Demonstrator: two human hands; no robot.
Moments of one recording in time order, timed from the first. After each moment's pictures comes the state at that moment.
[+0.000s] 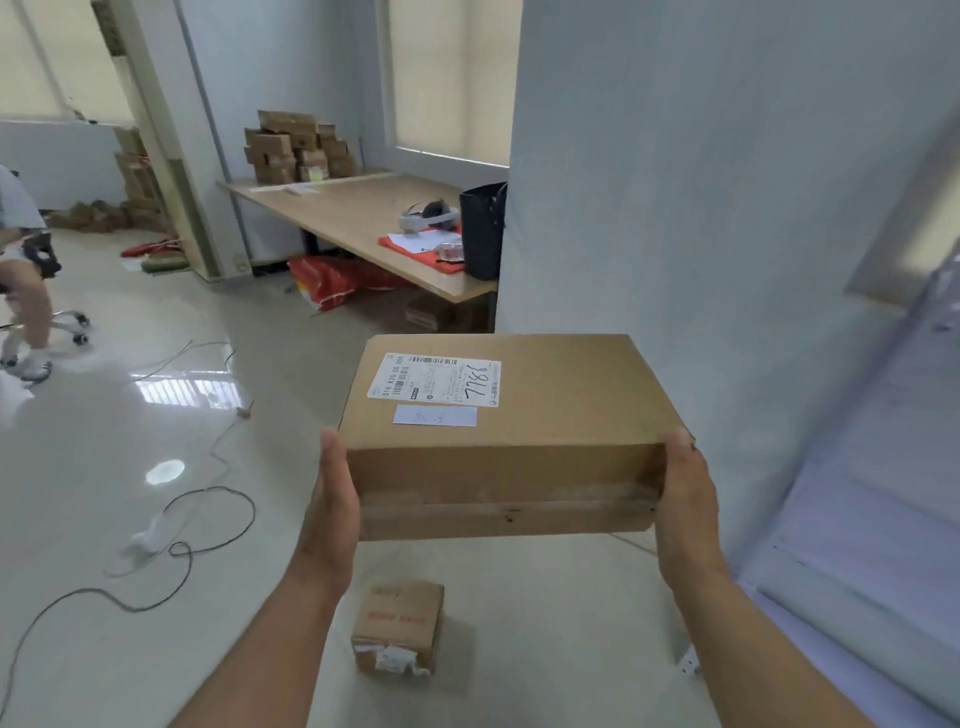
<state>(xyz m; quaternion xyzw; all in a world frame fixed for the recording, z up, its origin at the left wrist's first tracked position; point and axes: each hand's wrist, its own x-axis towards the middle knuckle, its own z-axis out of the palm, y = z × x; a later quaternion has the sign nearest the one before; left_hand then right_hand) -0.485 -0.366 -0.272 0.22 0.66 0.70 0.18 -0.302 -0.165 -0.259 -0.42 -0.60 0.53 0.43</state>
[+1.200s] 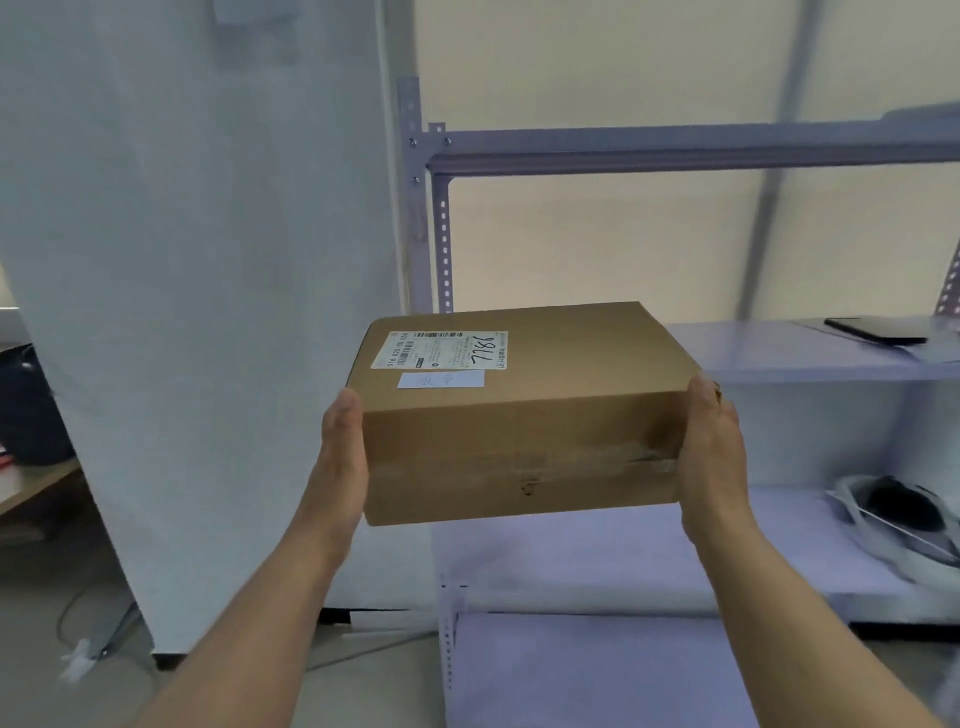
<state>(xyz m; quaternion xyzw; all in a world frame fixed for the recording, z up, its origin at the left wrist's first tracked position) -0.214 -0.078 -0.134 0.54 0.50 0.58 0.35 0.071 -0.070 -0.114 -0.53 -0.41 0.29 0.68</state>
